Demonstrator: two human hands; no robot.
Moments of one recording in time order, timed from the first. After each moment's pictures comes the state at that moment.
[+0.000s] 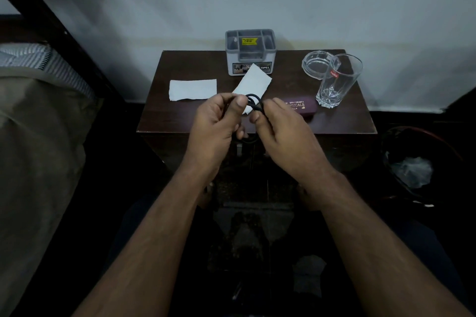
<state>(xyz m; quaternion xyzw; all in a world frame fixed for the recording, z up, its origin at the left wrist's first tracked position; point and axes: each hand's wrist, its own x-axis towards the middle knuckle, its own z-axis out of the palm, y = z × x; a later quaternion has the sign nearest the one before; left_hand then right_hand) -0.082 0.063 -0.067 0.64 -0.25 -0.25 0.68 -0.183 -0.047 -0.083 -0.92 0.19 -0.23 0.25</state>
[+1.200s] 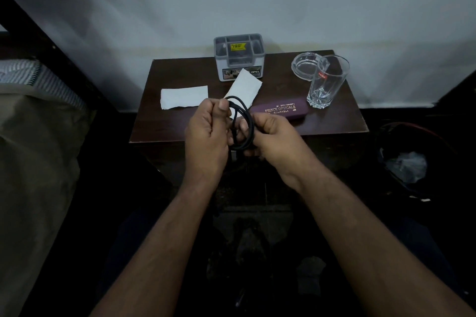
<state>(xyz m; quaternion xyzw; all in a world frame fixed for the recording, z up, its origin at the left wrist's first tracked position) -0.091 0.055 -0.076 0.67 -0.26 -0.15 0.68 -0.182 -0.034 -0.074 -0.62 0.24 -0.16 0.73</state>
